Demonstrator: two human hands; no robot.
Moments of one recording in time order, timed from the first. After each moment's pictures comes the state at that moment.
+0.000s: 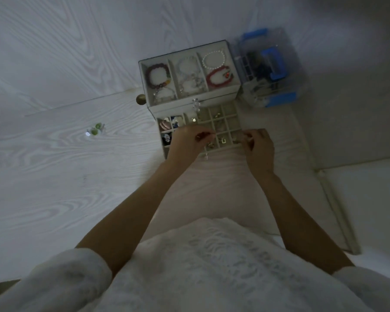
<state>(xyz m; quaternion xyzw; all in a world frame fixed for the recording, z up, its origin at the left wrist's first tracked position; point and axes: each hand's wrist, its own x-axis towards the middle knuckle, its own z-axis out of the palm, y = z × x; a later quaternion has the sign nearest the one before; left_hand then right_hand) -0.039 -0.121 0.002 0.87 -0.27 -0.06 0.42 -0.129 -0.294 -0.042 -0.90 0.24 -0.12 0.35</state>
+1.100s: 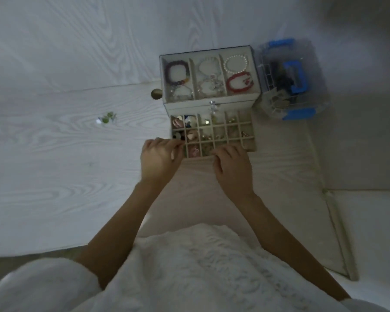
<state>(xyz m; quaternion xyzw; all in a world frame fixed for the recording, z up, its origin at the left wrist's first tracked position) -0.053 -0.044 -0.016 0.96 -0.20 0.07 0.19 -0.125 -0.221 -0.023 -0.96 0.02 -0.14 0.23</state>
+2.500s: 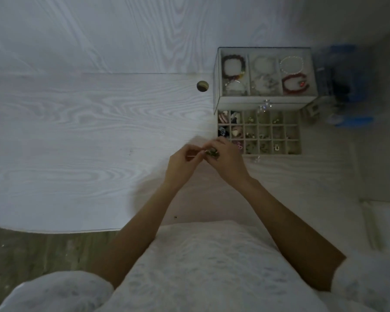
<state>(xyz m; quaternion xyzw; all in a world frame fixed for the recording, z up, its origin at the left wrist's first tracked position) -0.064 0.026 -0.028 0.82 0.06 -0.21 0.53 -0.072 -0.114 -0.028 -0.92 -0.02 0.05 0.39</state>
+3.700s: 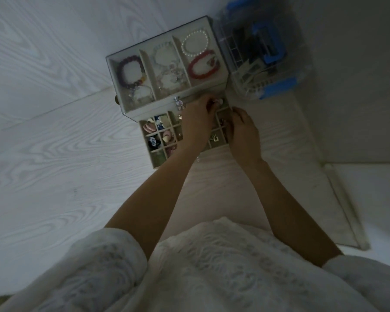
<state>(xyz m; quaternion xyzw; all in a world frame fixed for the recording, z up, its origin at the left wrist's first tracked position) 0.002 -0.213 -0.026 0.91 -0.19 -0.06 0.37 -0.083 -0.299 -0.069 -0.92 0.20 -0.09 0.31</state>
